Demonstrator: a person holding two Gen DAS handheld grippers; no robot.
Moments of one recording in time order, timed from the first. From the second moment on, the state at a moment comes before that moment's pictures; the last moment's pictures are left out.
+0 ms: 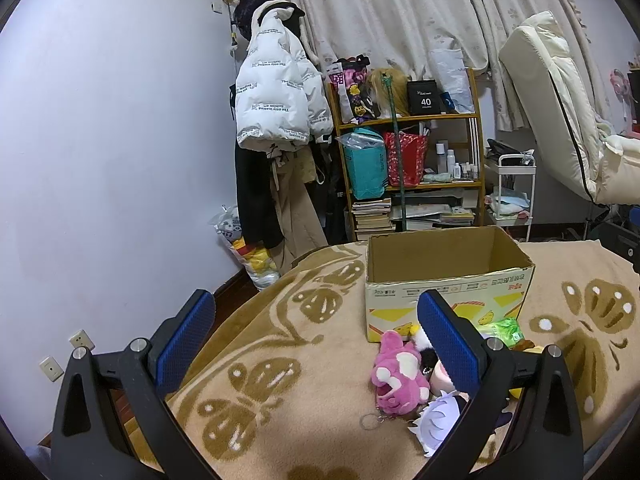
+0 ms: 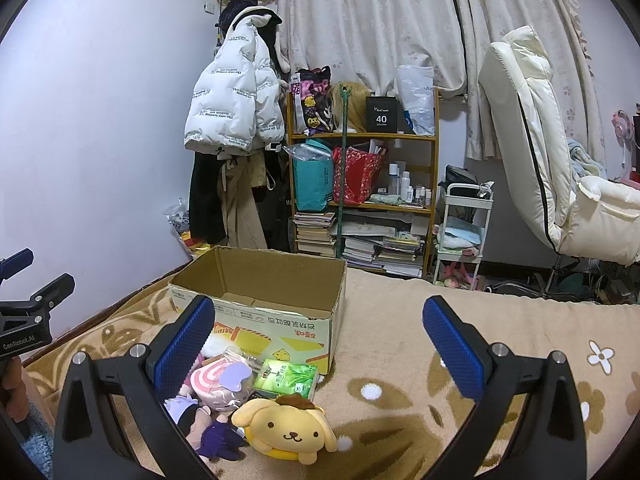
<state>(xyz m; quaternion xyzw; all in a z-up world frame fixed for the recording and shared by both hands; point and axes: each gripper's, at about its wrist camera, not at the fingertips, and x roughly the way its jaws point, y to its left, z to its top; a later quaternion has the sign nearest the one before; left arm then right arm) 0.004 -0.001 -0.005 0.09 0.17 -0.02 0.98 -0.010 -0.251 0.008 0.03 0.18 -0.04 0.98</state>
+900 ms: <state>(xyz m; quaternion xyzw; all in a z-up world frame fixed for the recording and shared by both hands) 0.006 0.001 -0.007 0.09 0.17 -0.01 0.98 -0.009 -0.250 0.009 0.03 0.19 -0.04 0.98</state>
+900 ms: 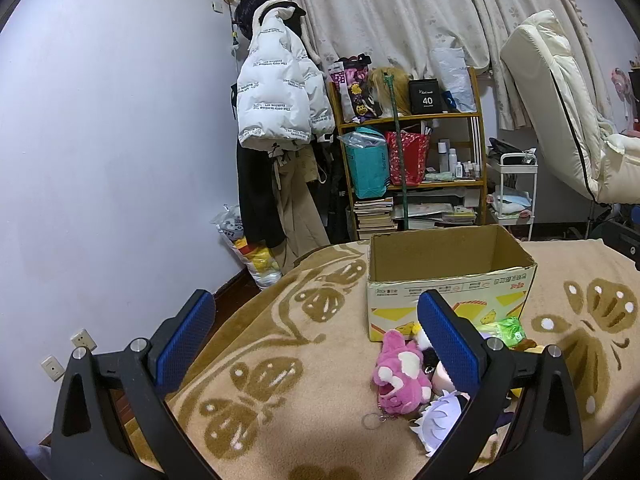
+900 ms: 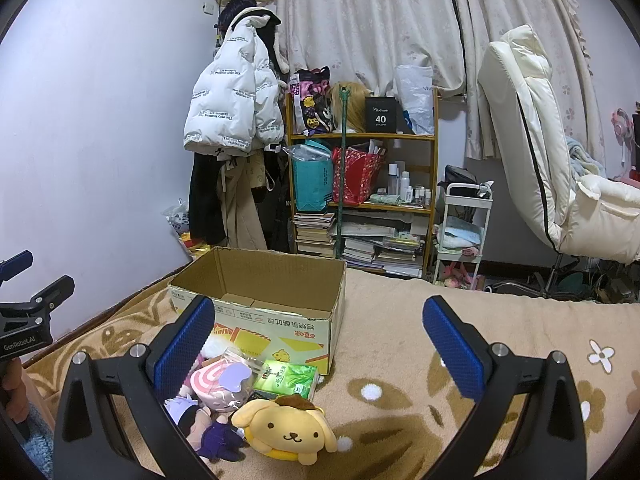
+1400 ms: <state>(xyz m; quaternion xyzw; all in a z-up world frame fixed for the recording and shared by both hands) 0.006 0.000 -0.007 0.09 0.17 -0.01 0.98 -0.009 -0.249 0.009 0.03 0.18 -0.04 0.98</state>
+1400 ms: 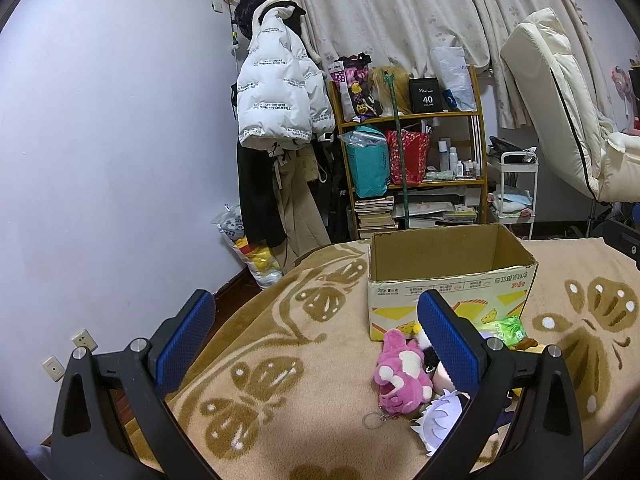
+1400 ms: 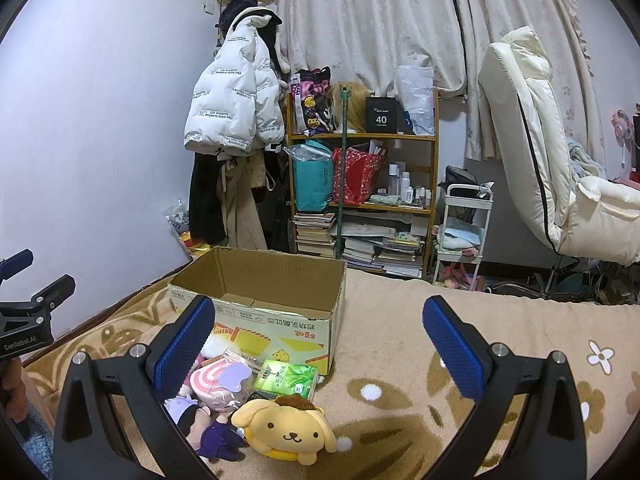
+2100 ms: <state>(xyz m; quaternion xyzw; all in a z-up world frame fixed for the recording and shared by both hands) 0.008 0.003 -0.010 0.10 0.17 -0.01 0.98 -0.011 -0.250 0.013 0.03 0.18 -0.04 0.98</state>
